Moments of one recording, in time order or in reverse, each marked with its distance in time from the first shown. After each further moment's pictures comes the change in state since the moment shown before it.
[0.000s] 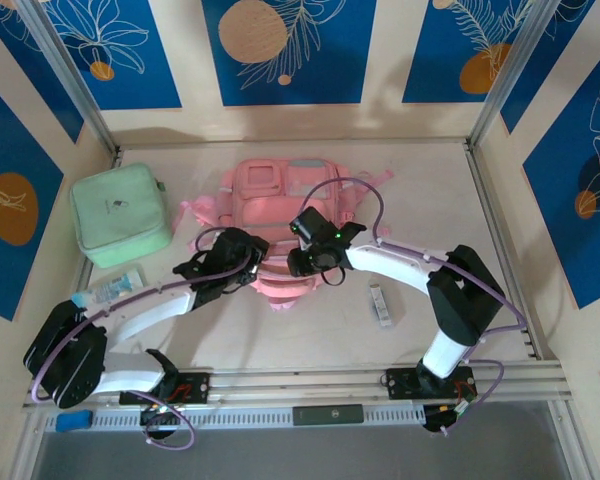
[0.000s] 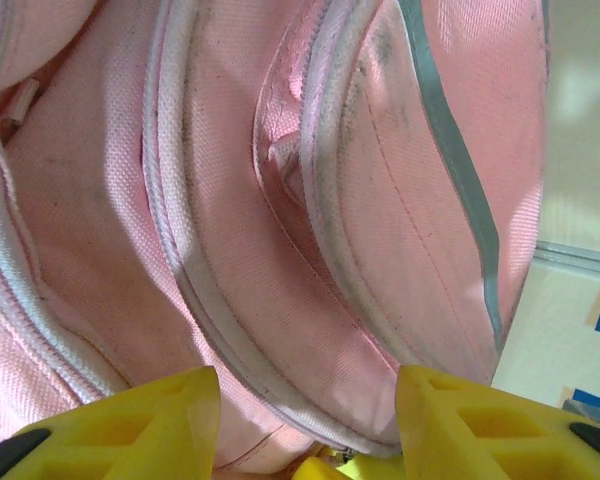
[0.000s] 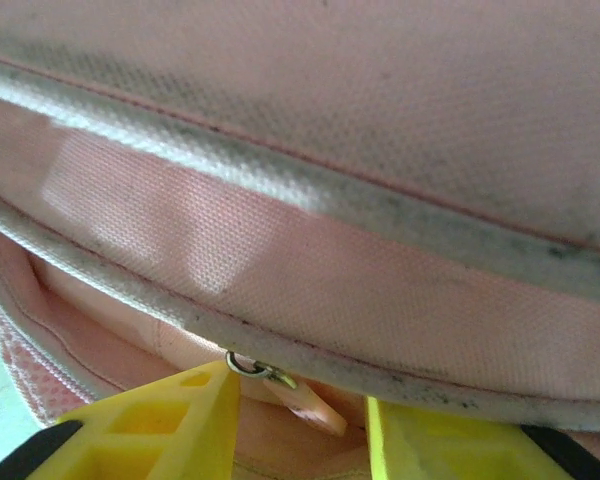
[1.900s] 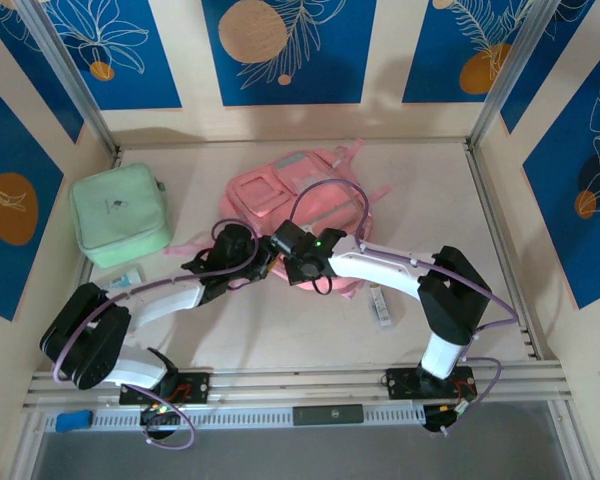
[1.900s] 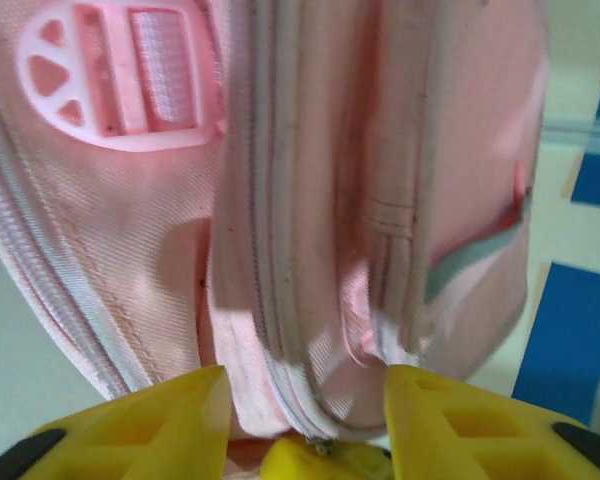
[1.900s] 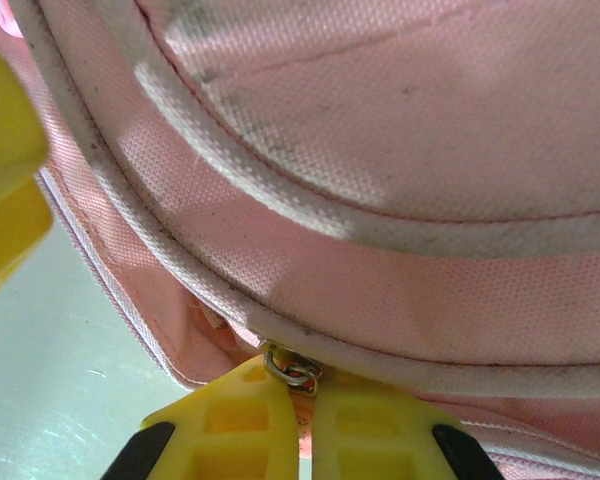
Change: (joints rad) left arm 0.043 0.125 -0.043 0.274 0.259 0.132; right arm 0.148 0.053 0.108 -0.190 0.305 0.160
